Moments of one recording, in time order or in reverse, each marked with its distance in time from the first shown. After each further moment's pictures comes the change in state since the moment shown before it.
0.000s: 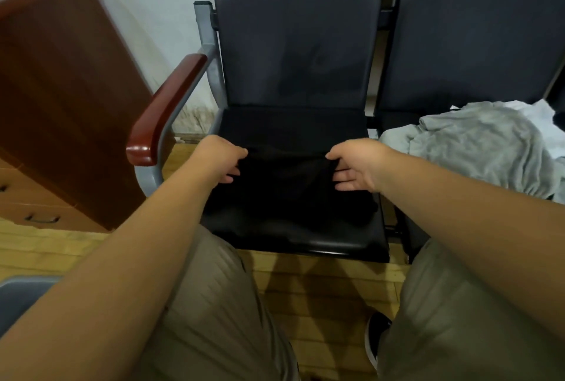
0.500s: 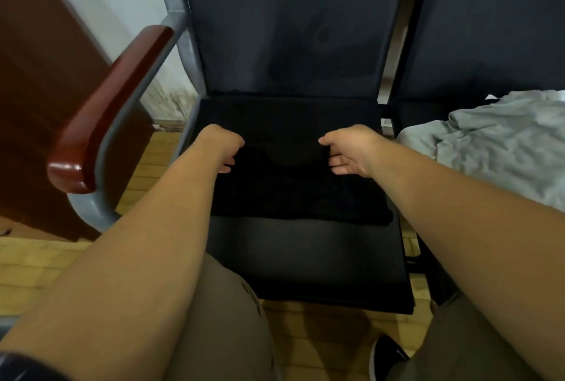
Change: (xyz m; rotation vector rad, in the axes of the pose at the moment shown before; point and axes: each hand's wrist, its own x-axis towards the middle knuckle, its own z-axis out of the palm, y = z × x) left_hand 0.140 0.030 0.045 0.100 -0.031 -0.180; right_hand 0.154 -0.033 -0.003 -0.099 0.008 0.028
